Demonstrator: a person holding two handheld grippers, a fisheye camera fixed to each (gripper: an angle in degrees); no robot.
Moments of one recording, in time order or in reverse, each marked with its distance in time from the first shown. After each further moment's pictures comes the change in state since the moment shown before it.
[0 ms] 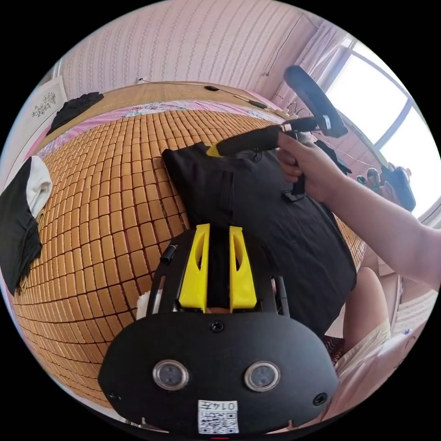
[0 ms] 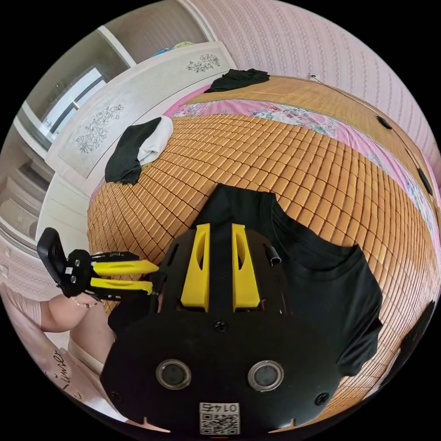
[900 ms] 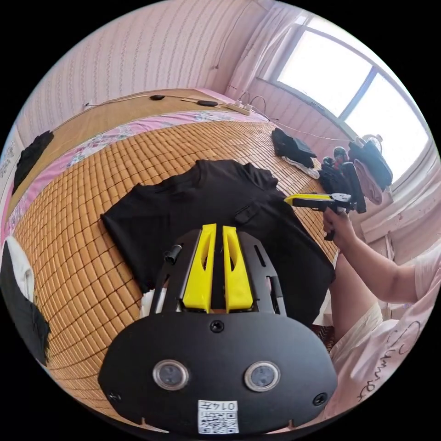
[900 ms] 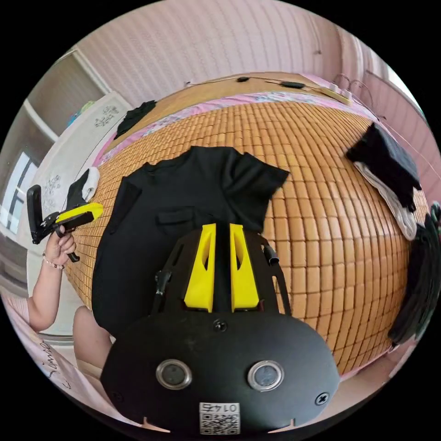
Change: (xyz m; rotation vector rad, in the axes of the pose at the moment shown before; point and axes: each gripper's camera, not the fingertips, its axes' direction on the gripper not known) left arm 0.128 -0.168 0.029 0.005 0.140 0.271; right arm 0.104 0.333 -0.074 0.158 0.243 0.599
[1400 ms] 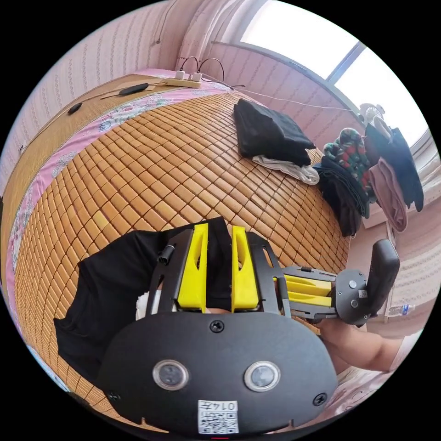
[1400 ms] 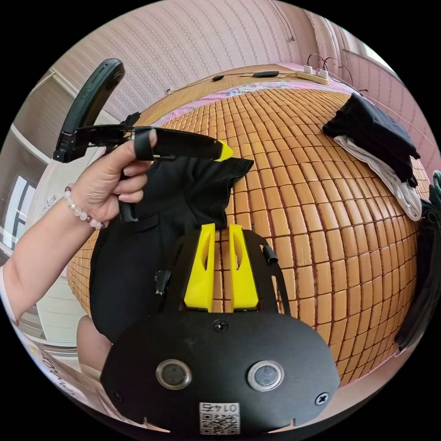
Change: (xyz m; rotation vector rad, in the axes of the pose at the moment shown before) left arm 0.119 -0.210 0.179 -0.195 0.057 0.170; right arm 0.076 0.037 0.040 0.013 -0.066 0.068
